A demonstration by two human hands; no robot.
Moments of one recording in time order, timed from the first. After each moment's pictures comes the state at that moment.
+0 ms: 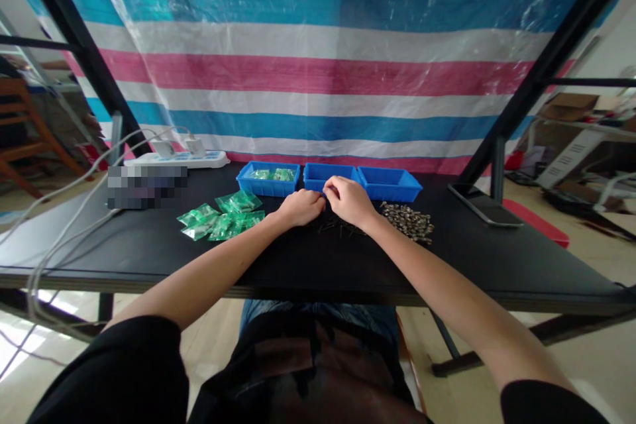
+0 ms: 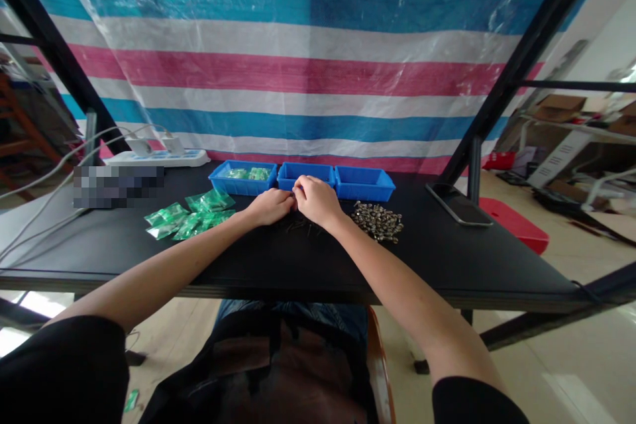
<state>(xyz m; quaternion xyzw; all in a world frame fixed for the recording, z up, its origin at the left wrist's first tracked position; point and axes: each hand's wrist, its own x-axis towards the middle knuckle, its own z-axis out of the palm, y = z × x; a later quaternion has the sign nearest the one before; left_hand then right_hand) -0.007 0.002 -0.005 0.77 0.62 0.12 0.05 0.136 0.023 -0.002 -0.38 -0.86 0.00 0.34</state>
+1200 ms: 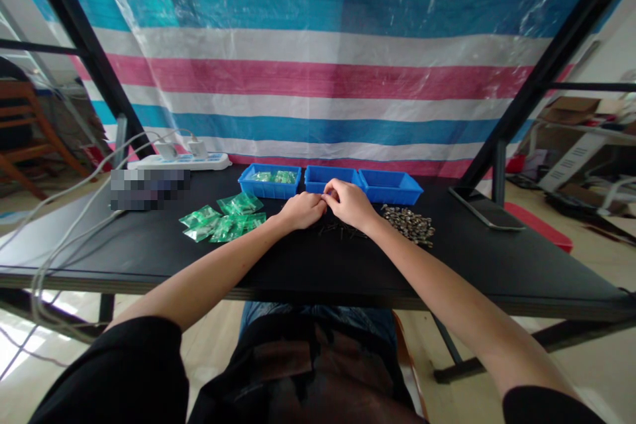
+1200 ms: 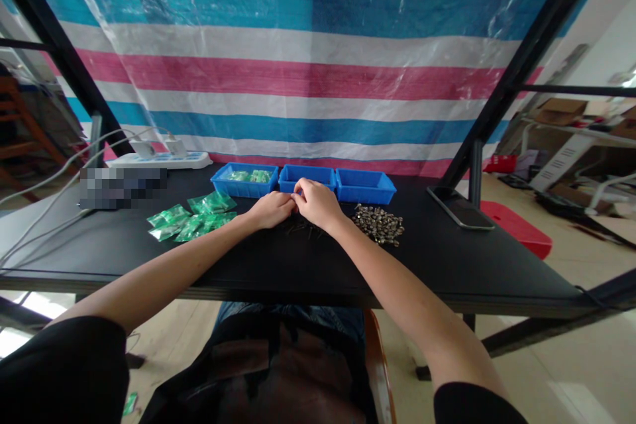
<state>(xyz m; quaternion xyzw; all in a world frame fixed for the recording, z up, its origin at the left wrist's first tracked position) -0.008 0.000 -0.004 0.78 0.61 0.12 0.06 0.135 0.024 -0.001 -0.37 -0.87 0.03 0.33</state>
